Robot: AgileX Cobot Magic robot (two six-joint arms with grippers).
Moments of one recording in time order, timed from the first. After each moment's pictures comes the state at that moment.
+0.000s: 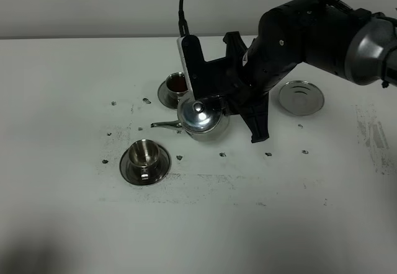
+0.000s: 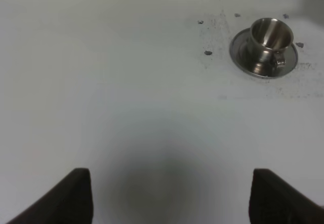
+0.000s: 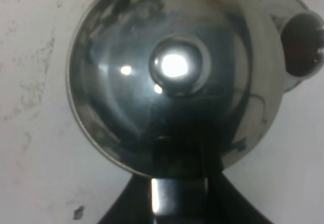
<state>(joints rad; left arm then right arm) -0.03 0.00 -0.47 -0.06 1.07 0.06 0.64 1.91 -1.52 0.03 0.84 -1.29</state>
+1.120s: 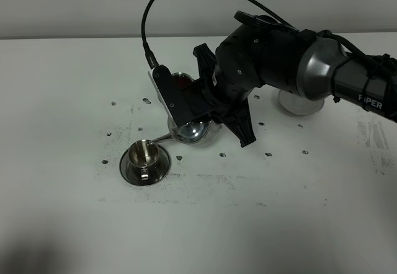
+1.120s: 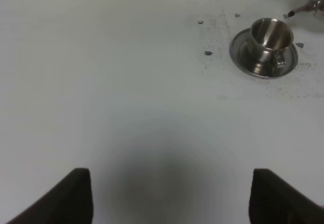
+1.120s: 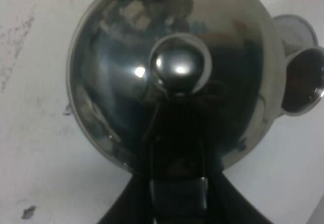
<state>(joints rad) -0.03 0.00 -0.47 -0.06 1.07 0.06 0.74 2.00 -1.56 -0.20 0.81 -1.27</state>
